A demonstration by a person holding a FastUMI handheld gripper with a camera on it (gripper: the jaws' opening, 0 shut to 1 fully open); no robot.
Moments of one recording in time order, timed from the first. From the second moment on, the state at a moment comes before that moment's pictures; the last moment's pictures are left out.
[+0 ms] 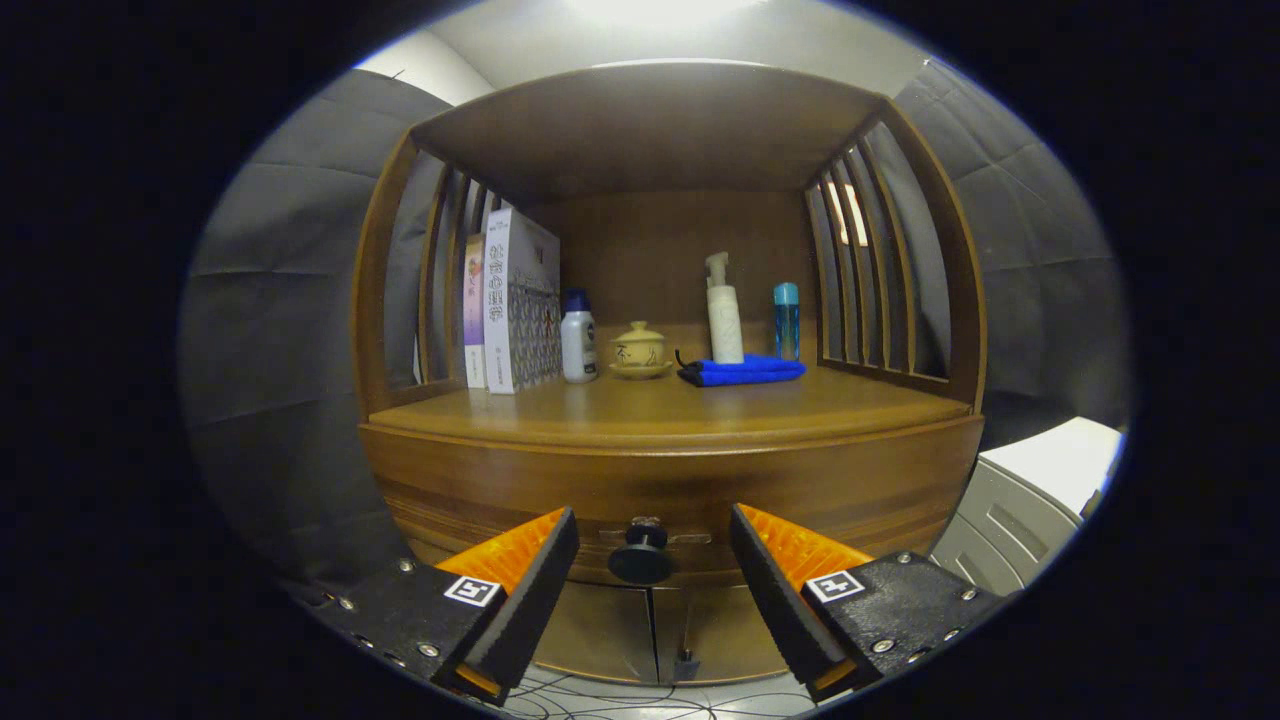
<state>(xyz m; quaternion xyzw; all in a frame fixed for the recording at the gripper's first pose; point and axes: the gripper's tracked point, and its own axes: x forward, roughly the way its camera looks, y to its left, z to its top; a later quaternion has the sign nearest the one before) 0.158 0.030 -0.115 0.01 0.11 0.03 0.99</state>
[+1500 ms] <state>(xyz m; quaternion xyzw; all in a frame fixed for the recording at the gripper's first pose) 0.127 0.039 -0.155 -0.01 0.16 0.03 0.99</state>
